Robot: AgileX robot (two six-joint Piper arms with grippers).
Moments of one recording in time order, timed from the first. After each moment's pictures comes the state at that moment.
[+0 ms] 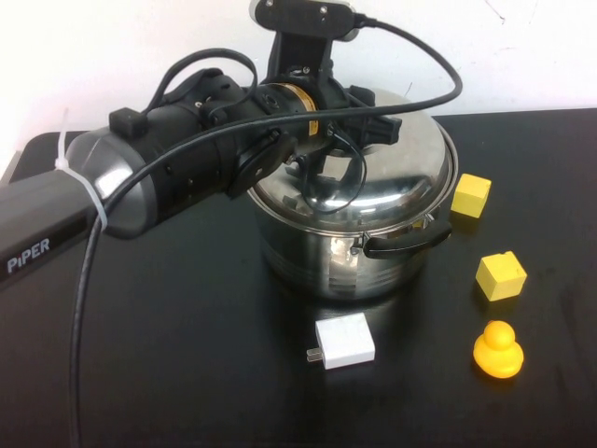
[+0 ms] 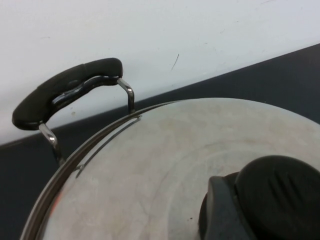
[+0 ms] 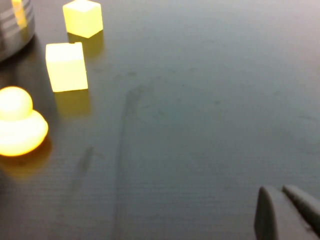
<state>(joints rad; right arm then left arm) -0.03 -0.01 0.02 -0.01 0.42 -0.06 -0.61 1.79 -1.51 0.45 0.23 -0.60</state>
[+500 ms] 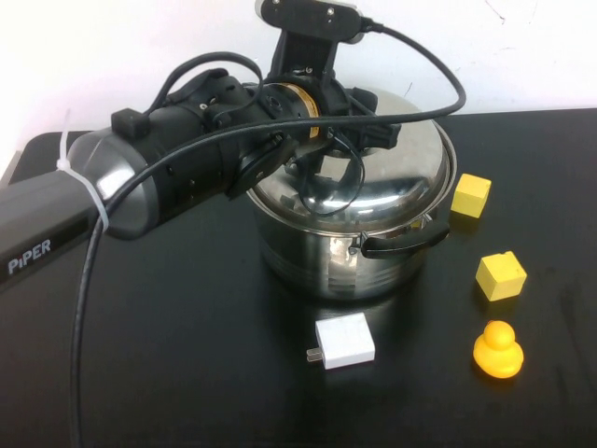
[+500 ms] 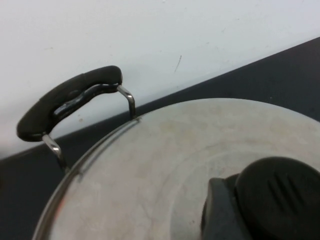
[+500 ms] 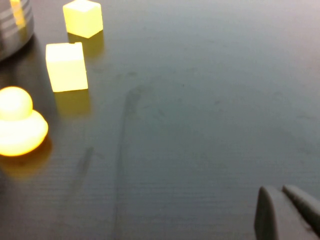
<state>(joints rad) -0.03 -0.01 0.02 -0.01 0.42 -0.06 -0.62 1.79 -1.51 0.52 0.24 -0.61</state>
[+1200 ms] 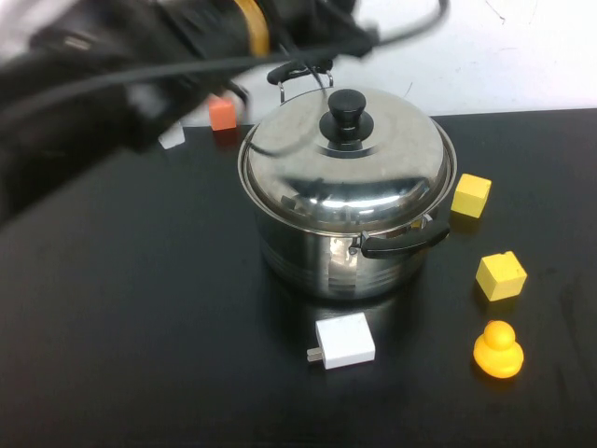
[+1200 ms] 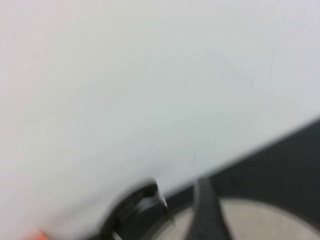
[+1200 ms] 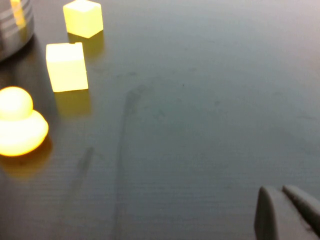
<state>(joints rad) -0.03 -0.01 0.02 -0.01 0.42 -0.06 -0.62 1.56 -1.51 0.63 0.25 -0.60</state>
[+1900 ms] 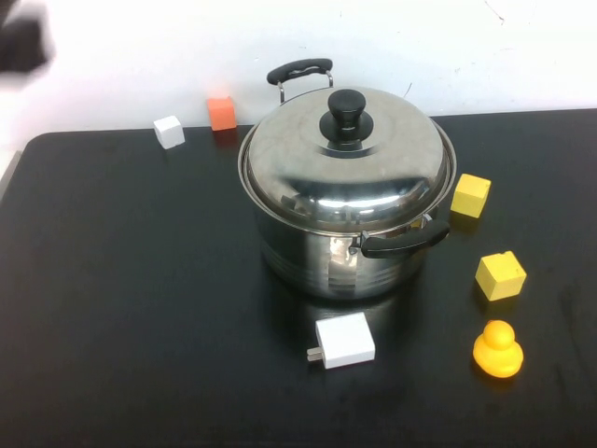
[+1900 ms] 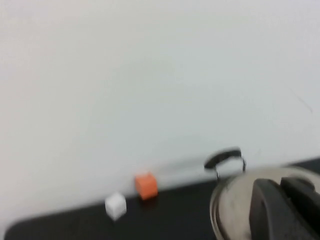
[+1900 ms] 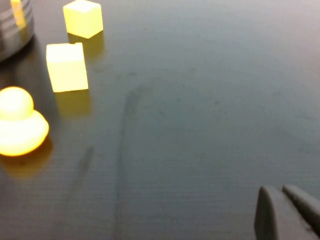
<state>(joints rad) -0.03 -0.01 0.02 -0.01 0.42 -0.06 -0.62 0.92 -1.25 0.63 0.64 -0.62</state>
